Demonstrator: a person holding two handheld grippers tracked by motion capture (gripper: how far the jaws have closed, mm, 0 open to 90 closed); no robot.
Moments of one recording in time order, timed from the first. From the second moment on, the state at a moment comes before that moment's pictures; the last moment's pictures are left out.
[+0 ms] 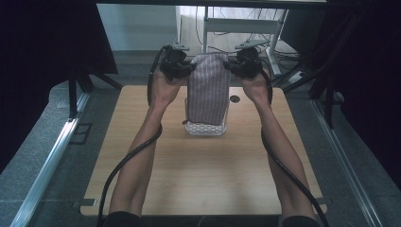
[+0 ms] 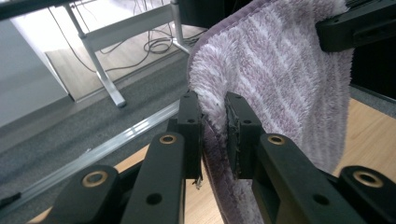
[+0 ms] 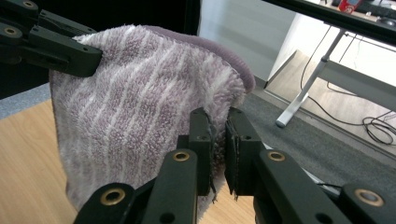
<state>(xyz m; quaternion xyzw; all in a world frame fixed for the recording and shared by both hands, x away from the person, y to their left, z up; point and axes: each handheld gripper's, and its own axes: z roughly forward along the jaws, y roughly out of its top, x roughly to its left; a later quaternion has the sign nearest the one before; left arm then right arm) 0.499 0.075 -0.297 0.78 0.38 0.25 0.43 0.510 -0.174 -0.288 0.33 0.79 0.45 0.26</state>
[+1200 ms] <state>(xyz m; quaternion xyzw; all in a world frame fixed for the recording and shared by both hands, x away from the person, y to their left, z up) 0.546 0.080 -0.361 0.79 0.44 0.20 0.37 0.548 -0.170 -0.355 0.39 0.80 0.39 0.23</state>
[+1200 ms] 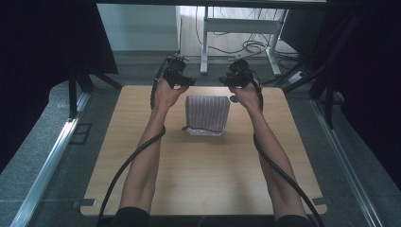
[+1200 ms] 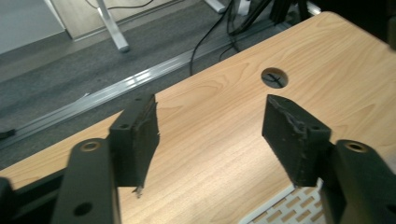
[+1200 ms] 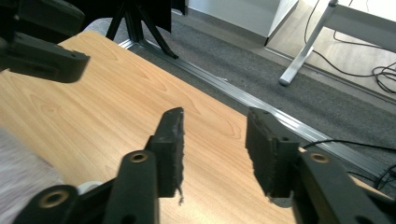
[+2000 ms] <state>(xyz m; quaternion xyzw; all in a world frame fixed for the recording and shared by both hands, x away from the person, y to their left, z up) 0.506 0.084 -0.348 0.81 0.38 0.16 0.41 0.517 -0.178 -0.355 0.37 0.80 0.44 0.16</state>
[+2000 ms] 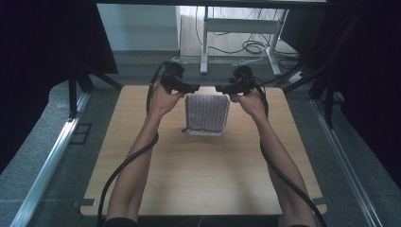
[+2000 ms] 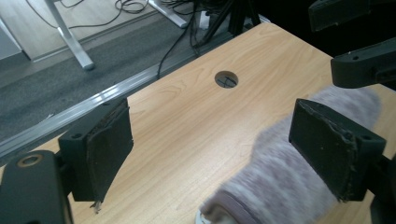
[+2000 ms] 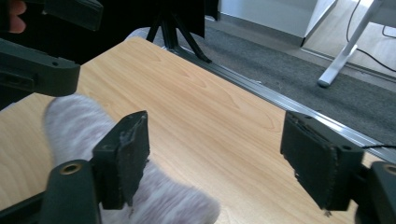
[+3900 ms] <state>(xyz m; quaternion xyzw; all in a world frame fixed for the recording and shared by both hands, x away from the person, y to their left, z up) 0.344 0.121 -0.455 0.84 0.31 0.15 0.42 0.371 -0.207 -0.444 0.31 0.85 0.40 0.12</state>
